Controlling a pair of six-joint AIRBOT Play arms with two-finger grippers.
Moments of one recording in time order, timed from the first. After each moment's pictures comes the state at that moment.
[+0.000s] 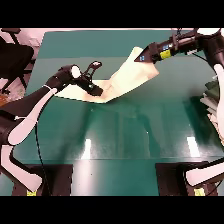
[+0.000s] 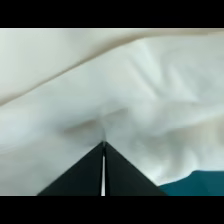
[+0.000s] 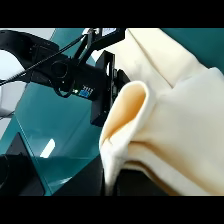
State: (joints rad) left arm -0.38 -1.76 1.53 1.20 -0.97 -1.27; right arm 0.07 -1.65 1.87 -0.60 1.46 1.25
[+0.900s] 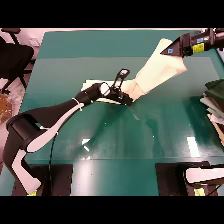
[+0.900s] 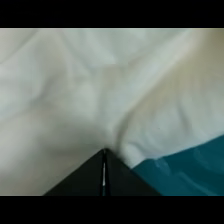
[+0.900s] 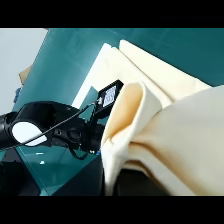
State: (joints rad) left arm -0.69 -1.85 1.53 0.93 -0.58 -1.26; right arm -0.14 -1.54 1.84 -0.60 1.57 1.26
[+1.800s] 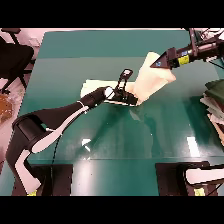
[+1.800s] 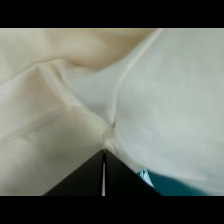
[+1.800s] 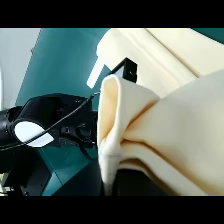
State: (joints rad) left arm -0.73 -1.88 1.53 0.88 -0.46 -1.26; right arm -0.05 -1.54 1.69 -0.60 1.53 1.24
